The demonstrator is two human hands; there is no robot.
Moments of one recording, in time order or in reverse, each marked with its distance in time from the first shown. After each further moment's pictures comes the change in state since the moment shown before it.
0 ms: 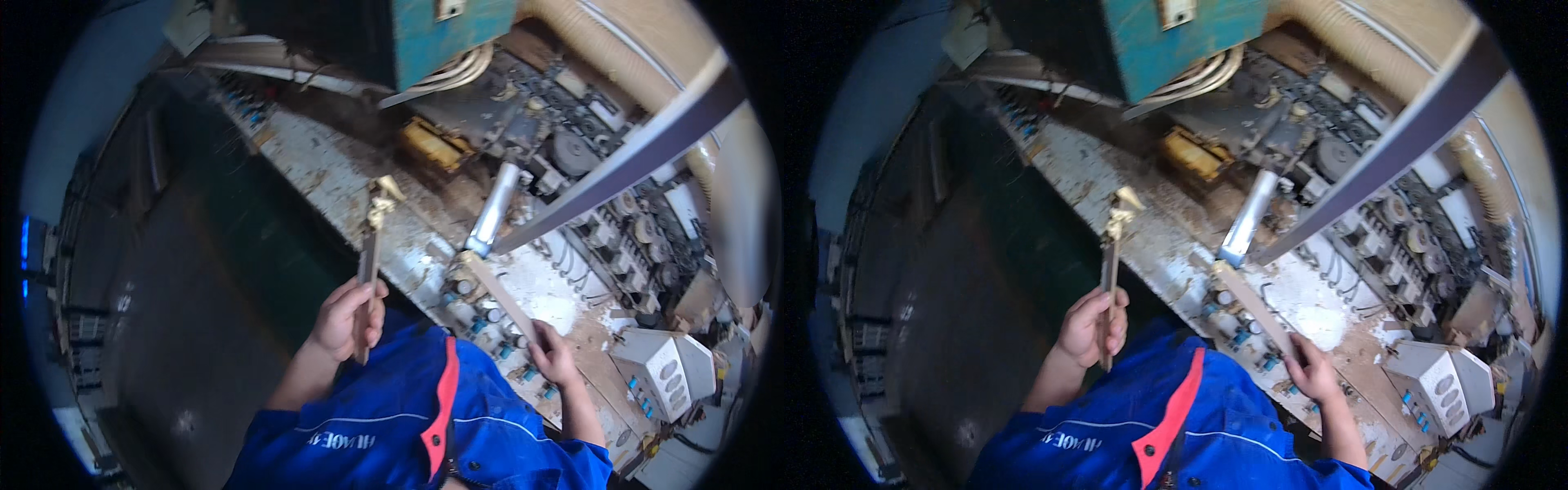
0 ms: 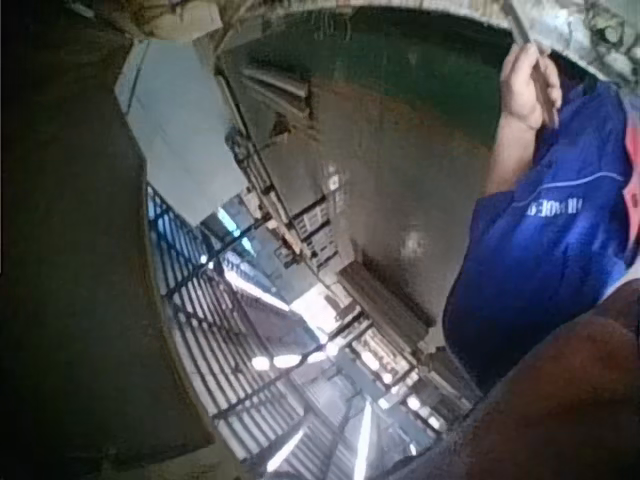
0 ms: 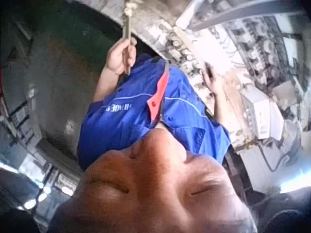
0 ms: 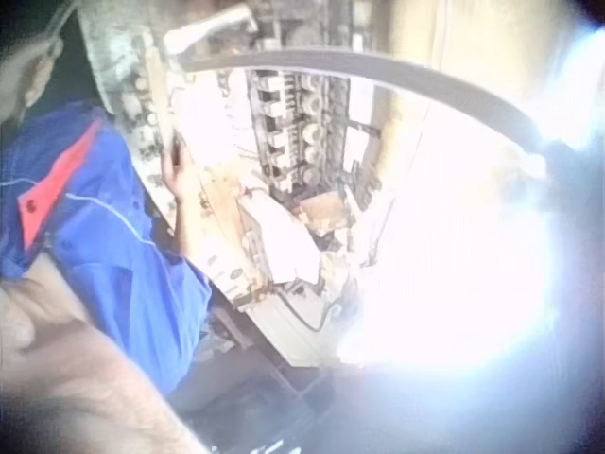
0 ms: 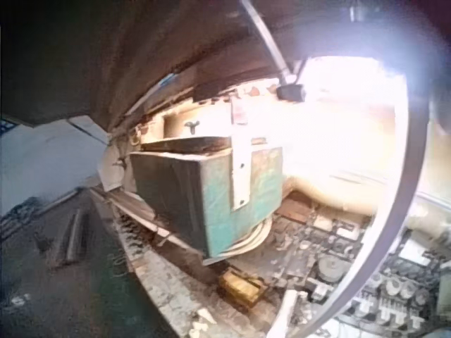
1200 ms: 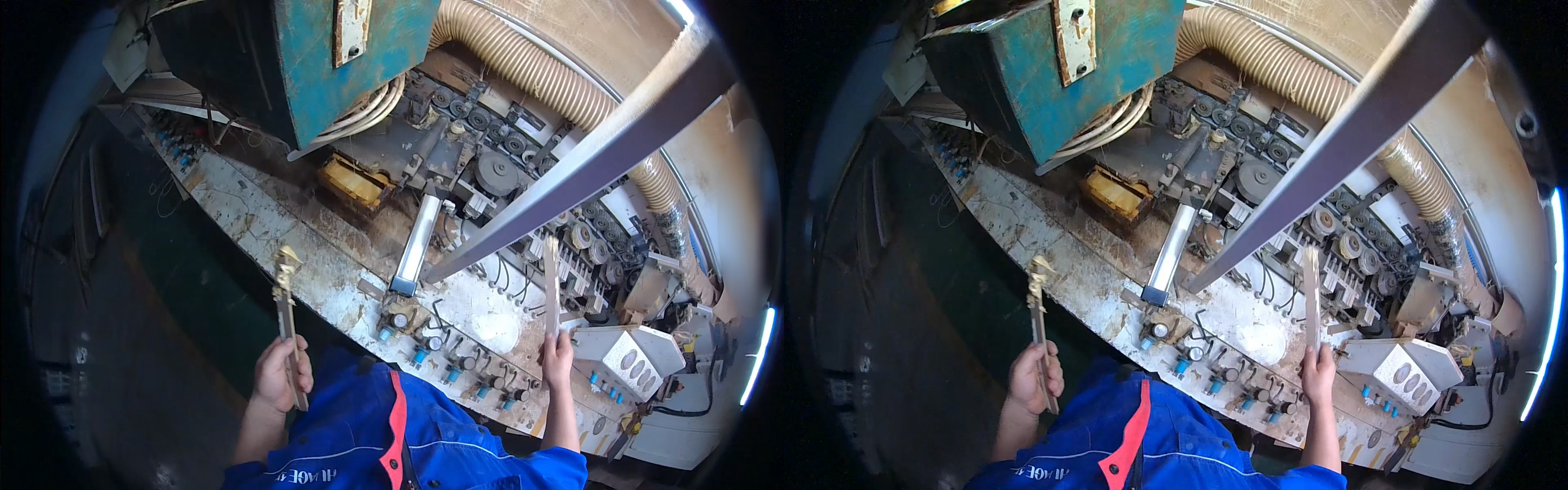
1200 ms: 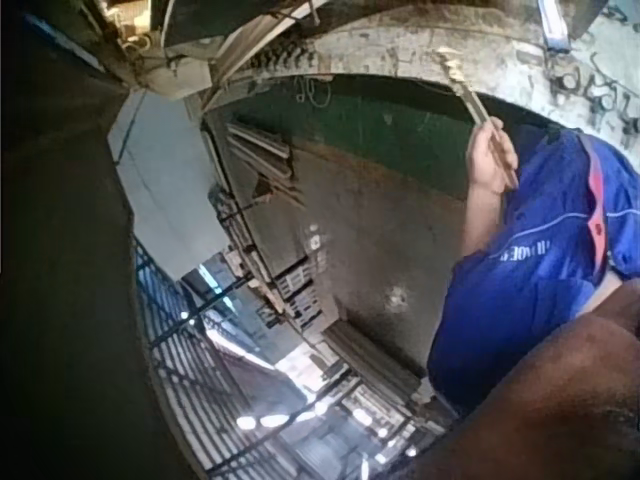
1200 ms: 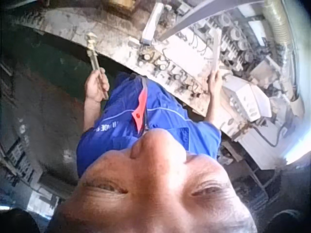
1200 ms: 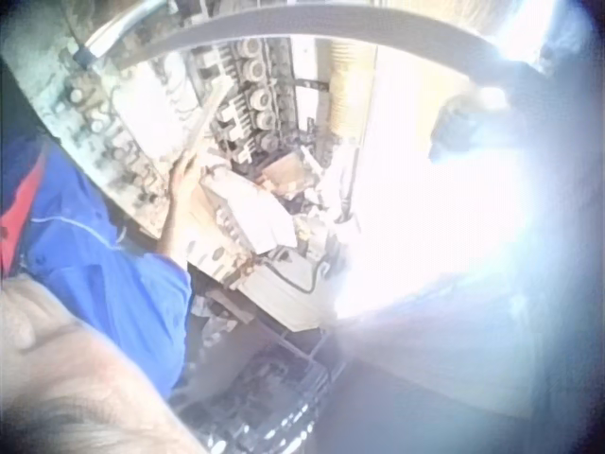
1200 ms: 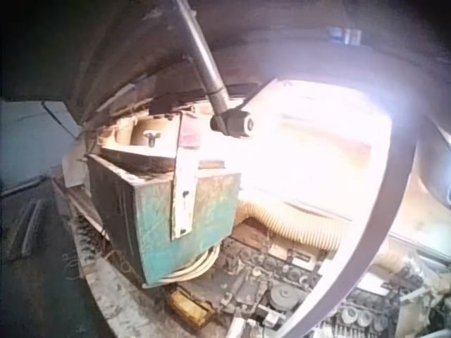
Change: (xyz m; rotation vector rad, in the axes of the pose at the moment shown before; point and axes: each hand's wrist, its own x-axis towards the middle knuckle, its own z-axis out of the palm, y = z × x) left_hand 0.004 -0.012 -0.015 -0.023 0.279 0.023; right_hand -0.011 0.054 -0.082 0.150 0.581 0.452
